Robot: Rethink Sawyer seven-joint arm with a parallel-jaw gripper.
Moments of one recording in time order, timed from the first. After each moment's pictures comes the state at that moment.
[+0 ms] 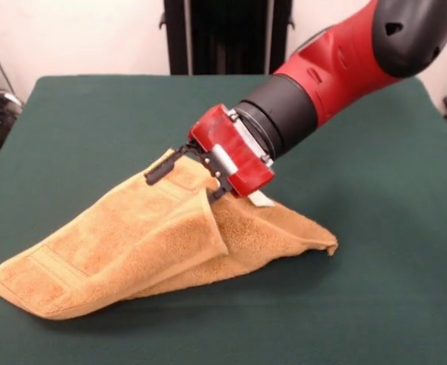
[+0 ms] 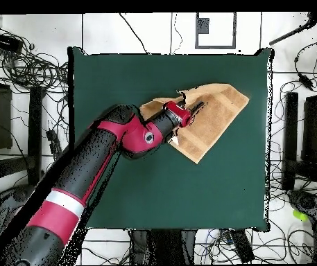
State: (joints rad) arm 0.47 0.26 -0.95 0.87 -0.82 0.53 3.42
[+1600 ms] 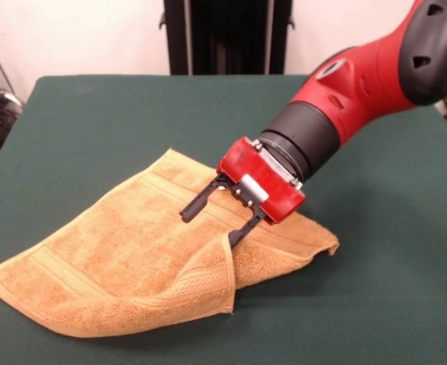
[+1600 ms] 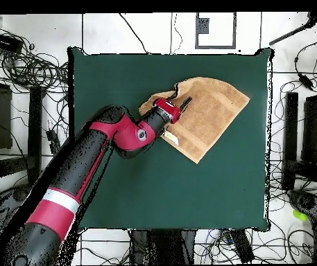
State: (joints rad) arm 0.49 0.33 -0.99 0.81 -0.82 0.49 3.62
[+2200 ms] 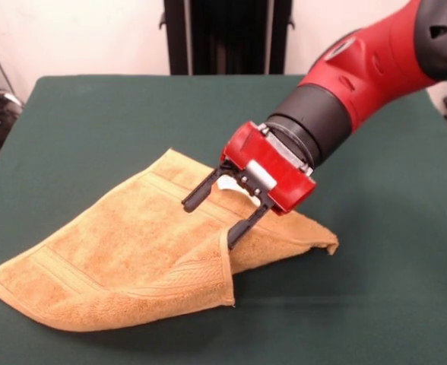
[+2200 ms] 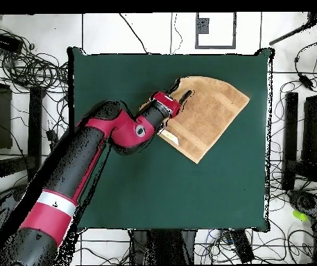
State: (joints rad) arm 0.48 0.28 -0.98 0.81 -0.84 0.49 3.62
